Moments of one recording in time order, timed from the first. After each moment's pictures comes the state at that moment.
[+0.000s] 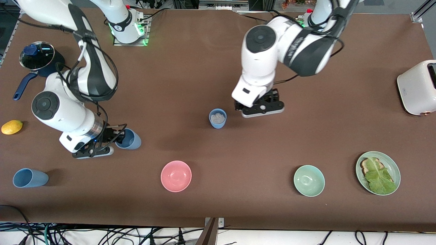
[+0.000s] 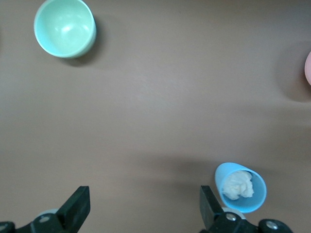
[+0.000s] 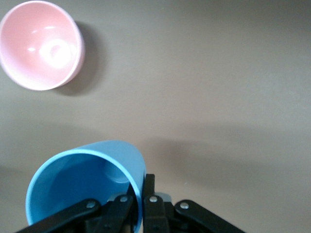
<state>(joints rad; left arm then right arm) -0.33 0.41 -0.33 -1.43 0.26 1.82 -0.83 0.17 0.44 0.04 -1.59 0.03 2.06 0.08</state>
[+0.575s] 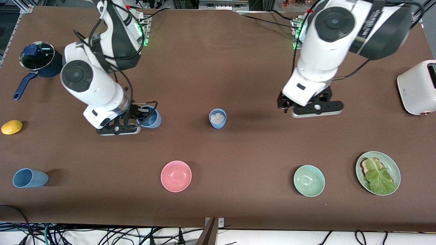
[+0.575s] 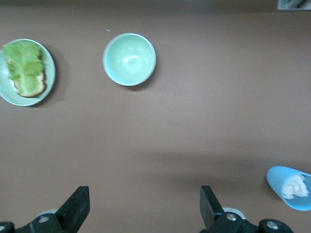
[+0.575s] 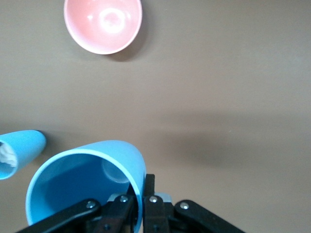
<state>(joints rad) -0.14 0.28 -0.33 -1.42 0.25 1.69 -0.57 0.36 0.35 0.05 -1.55 0.02 1.87 0.36</state>
